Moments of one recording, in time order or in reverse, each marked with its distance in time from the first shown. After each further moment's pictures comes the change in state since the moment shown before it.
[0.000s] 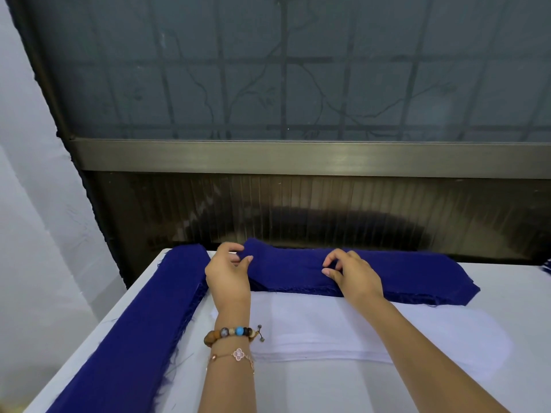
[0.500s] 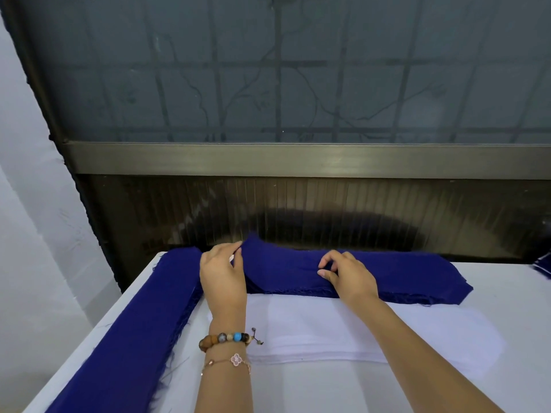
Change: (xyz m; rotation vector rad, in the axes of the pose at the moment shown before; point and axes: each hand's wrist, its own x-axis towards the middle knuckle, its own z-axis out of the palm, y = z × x) left_hand -0.003 0.000 -0.006 0.147 0.114 0.317; right_hand 0.001 0.000 0.001 0.015 -0.001 0.000
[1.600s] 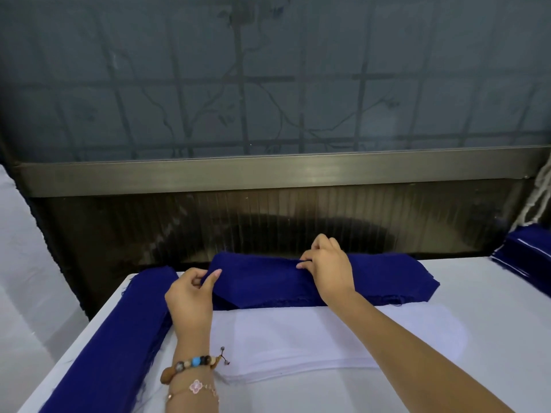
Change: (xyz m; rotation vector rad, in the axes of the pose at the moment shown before) left_hand 0.007 -0.016 0.000 -0.117 -0.104 -0.152; right_hand 0.021 0.002 -0.011 -0.151 0.266 -0.163
